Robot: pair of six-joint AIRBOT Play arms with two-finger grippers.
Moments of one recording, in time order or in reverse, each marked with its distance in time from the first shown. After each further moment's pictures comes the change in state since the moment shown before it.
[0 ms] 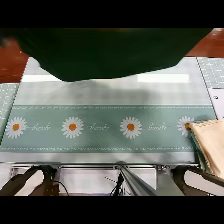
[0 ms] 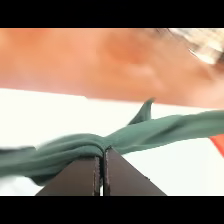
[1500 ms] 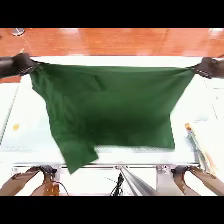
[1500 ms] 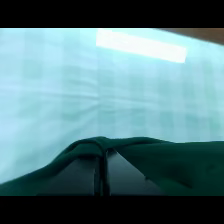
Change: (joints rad) left arm -0.164 -0.031 -0.368 0.404 0.162 -0.176; right arm 0.040 0.161 -0.774 -0.014 -0.281 -0.117
